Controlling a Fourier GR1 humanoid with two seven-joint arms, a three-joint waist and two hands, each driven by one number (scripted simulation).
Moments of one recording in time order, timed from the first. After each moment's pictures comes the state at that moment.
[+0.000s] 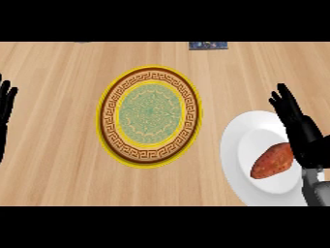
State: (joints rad) left arm -0.05 0.58 -0.07 -1.65 0.42 0.30 -0.13; right arm -0.13 -0.40 0.15 -1.51 -0.22 -0.15 -0.04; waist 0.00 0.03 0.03
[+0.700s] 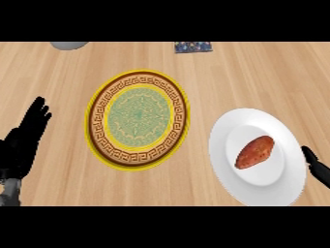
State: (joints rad) left arm -0.05 0.53 -0.19 -1.49 0.39 0.29 0.05; right arm 0.15 -0.33 -0.14 -1.57 -0.23 -0.29 -0.52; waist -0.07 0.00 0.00
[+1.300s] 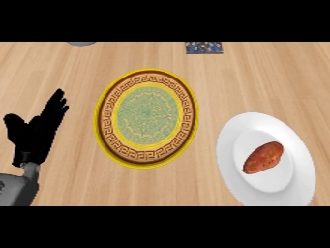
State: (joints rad) left arm -0.16 0.45 -0.19 -1.38 0.33 0.23 0.08; right arm 0.43 -0.33 -0.10 -1.65 -0.01 -0.30 -0.62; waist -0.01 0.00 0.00
